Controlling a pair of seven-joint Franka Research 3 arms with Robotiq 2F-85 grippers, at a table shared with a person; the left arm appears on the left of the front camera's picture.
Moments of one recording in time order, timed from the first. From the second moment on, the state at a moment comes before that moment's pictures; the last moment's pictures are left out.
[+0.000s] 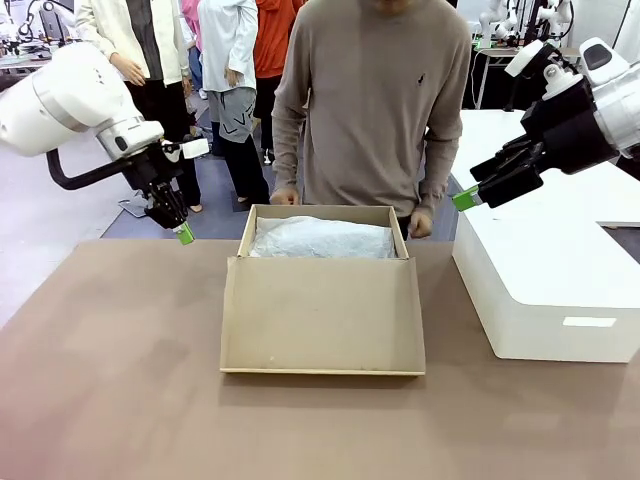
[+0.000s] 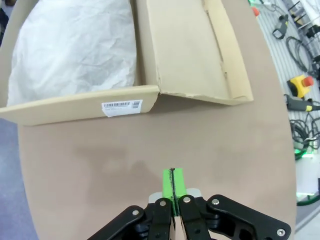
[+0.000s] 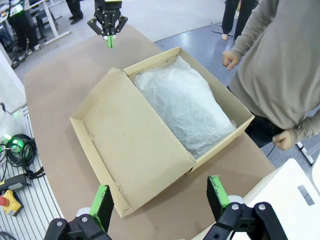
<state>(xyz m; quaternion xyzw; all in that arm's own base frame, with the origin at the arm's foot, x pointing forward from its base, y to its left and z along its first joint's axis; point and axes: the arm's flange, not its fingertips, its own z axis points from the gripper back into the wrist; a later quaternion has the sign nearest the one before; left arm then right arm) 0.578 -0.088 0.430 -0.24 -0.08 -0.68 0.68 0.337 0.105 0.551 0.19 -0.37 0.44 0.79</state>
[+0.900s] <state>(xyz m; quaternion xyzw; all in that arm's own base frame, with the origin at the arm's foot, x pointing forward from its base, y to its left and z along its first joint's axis) 0.579 -0.085 0.400 -0.27 -0.09 -0.68 0.68 0.337 0.105 0.551 0.19 -0.37 0.44 0.79</state>
